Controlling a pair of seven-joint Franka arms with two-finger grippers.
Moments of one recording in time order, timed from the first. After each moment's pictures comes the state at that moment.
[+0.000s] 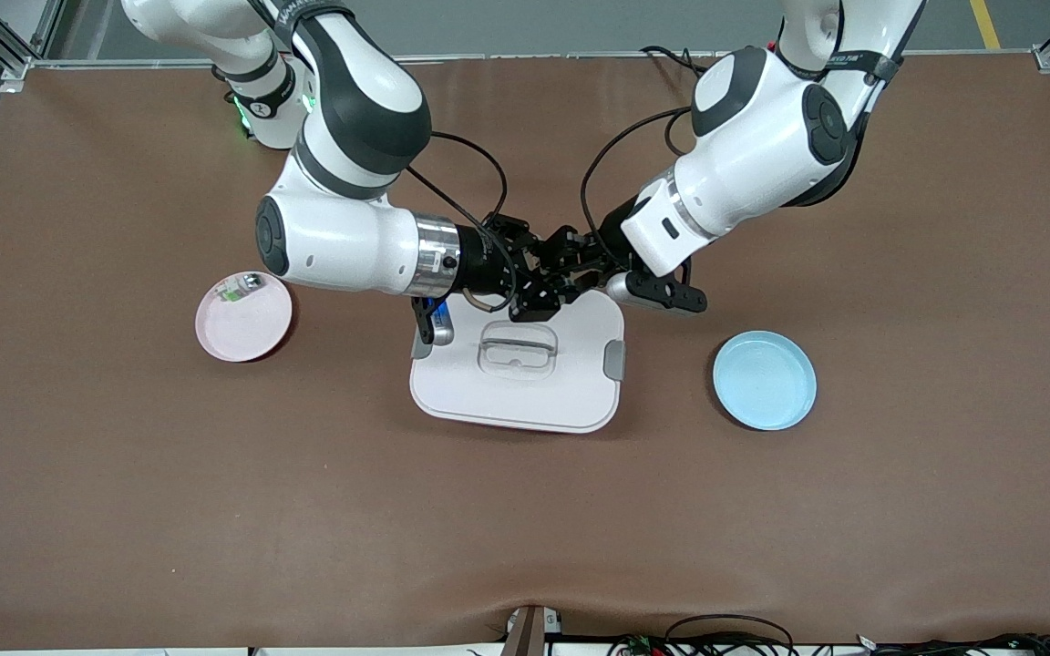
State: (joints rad) left arm -0.29 0.23 -0.34 -1.72 -0.60 2.32 -0.36; right arm 0.62 0.49 -0.04 -1.37 0.99 2.03 1.42
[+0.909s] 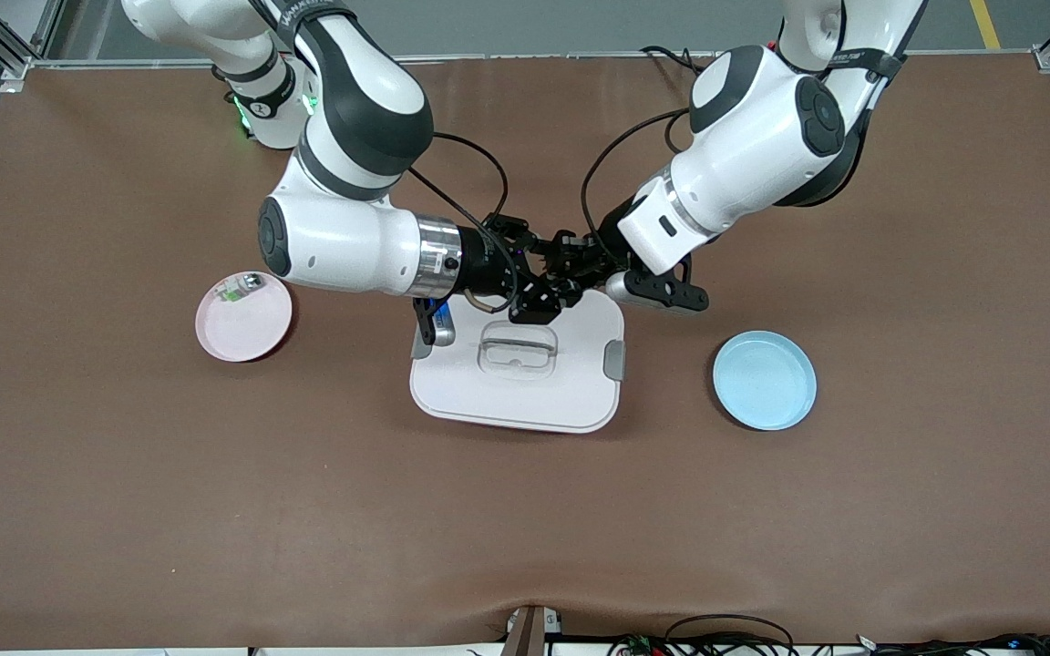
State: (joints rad) left arm -0.29 0.23 -0.34 -1.72 -0.48 2.30 -0.38; right arm 0.62 0.49 -0.04 -1.37 0.99 2.04 1.42
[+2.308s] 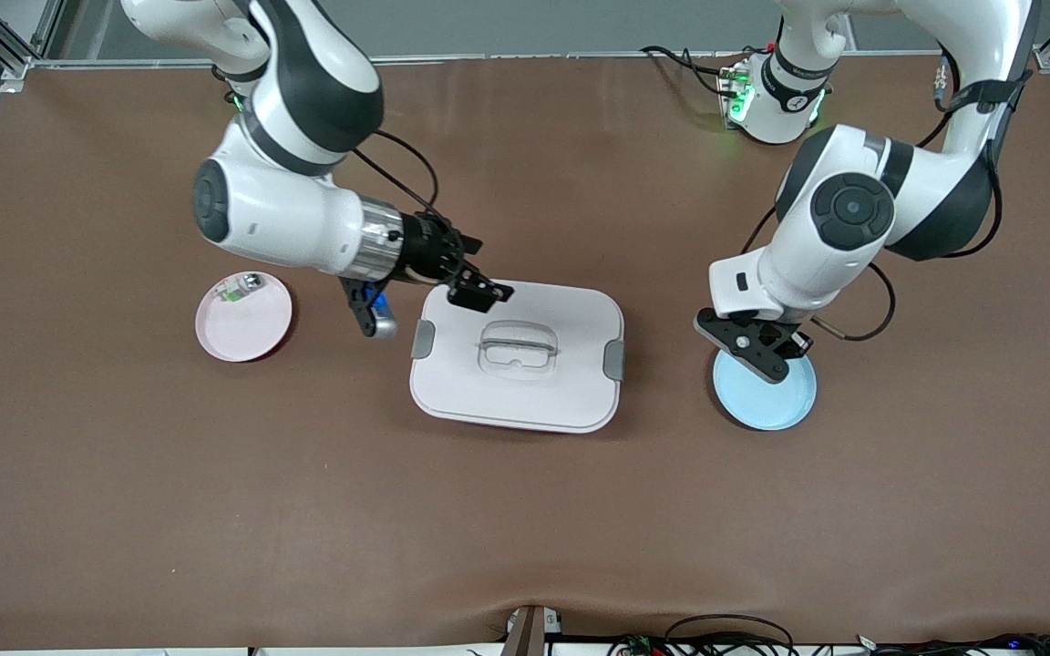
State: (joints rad) left arm -0.08 0.30 -0.33 -1.77 0.20 2.03 0.36; right arm 0.56 0.26 -0.07 -1.66 0.79 2.00 1.09
